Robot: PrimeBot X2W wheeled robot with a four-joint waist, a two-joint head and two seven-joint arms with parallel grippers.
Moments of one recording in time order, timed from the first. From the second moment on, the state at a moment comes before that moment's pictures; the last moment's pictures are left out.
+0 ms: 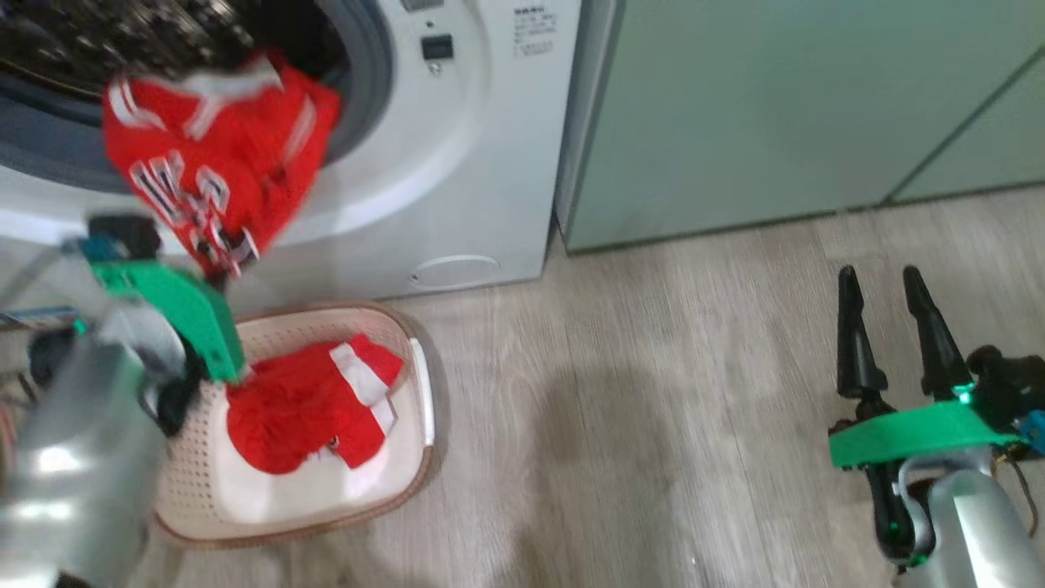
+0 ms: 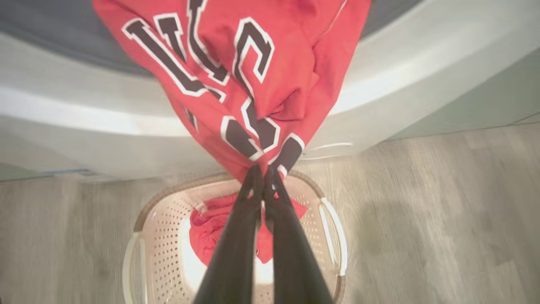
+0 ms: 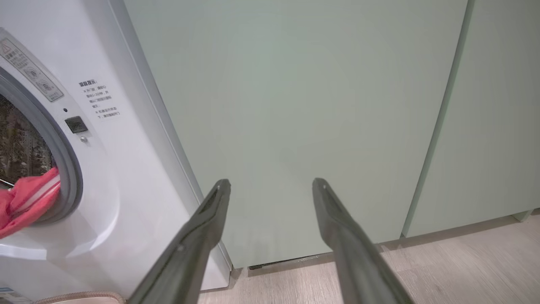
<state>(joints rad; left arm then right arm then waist) -0.73 0.33 -0.40 0.94 -0.70 -0.12 0.15 -0.20 -0.09 0.03 0.24 0.29 0.13 -0.26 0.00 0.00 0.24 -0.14</state>
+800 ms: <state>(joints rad) -0.53 0.20 -0.46 1.22 -0.71 -0.10 0.11 -0.18 -0.12 0.05 0.23 0.30 0.13 -0.26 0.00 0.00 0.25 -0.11</state>
